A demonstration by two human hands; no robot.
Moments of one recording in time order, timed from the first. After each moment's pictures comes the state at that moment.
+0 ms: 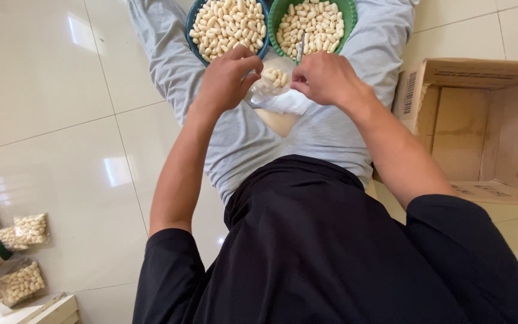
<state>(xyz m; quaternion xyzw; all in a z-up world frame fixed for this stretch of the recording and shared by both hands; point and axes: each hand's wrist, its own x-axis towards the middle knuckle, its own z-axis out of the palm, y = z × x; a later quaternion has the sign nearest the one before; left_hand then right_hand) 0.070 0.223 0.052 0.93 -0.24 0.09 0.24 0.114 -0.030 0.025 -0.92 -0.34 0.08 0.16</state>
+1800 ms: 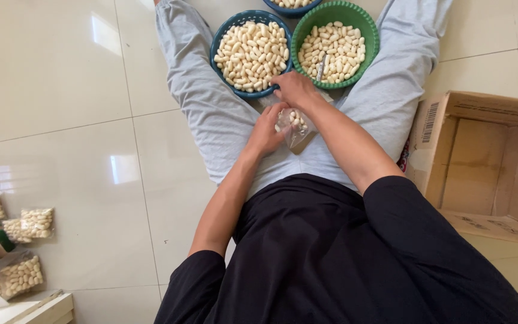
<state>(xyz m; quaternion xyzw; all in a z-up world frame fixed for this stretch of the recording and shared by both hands) 0.023 0.195 -0.093 0.88 -0.02 -0.04 0.47 0.177 0.082 -0.147 -0.91 -0.31 0.16 0.20</state>
